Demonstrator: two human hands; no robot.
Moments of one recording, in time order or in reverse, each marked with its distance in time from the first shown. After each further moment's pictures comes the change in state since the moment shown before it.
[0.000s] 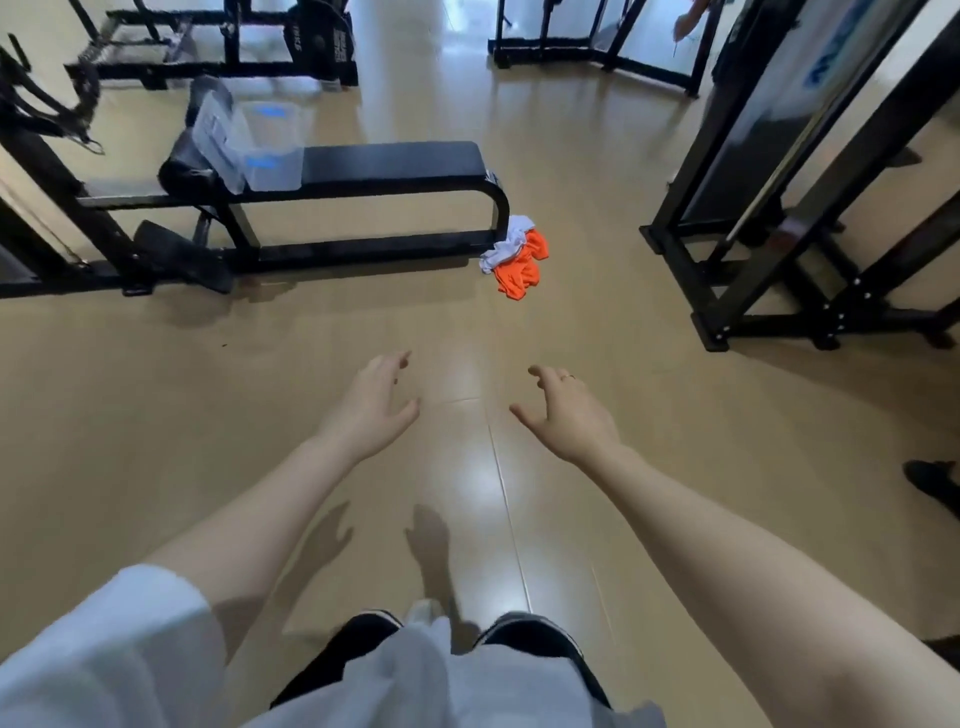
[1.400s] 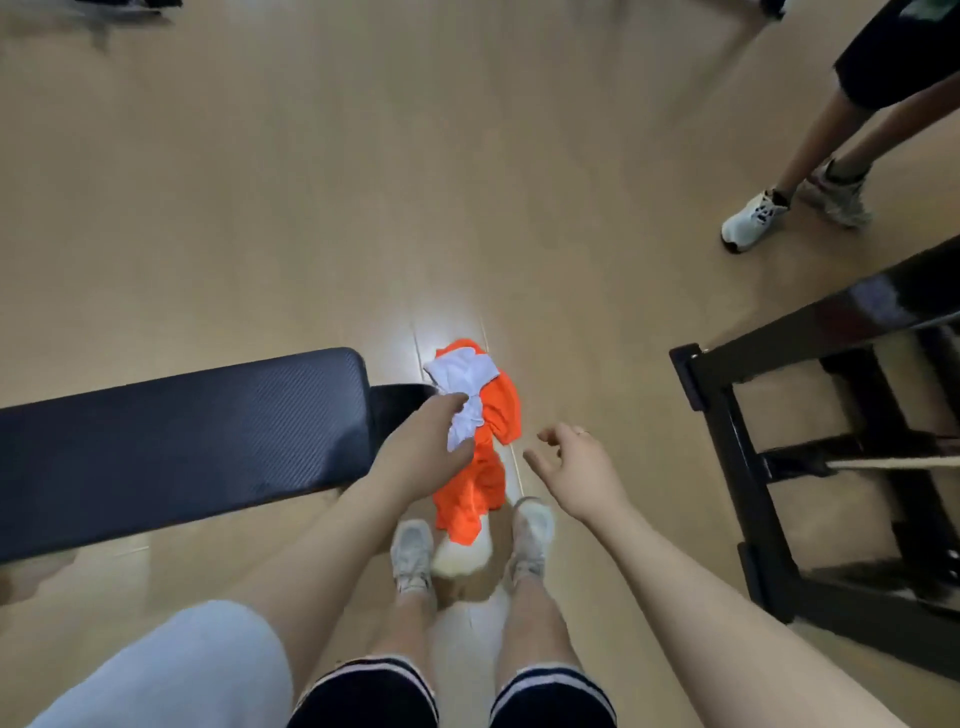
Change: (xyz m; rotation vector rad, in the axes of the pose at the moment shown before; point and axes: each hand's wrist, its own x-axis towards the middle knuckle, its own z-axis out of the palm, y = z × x) left_hand 1.216 0.026 0.112 -0.177 -0.495 -0.210; right_hand 1.123 0.283 -0.197 0.196 -0.245 0.334
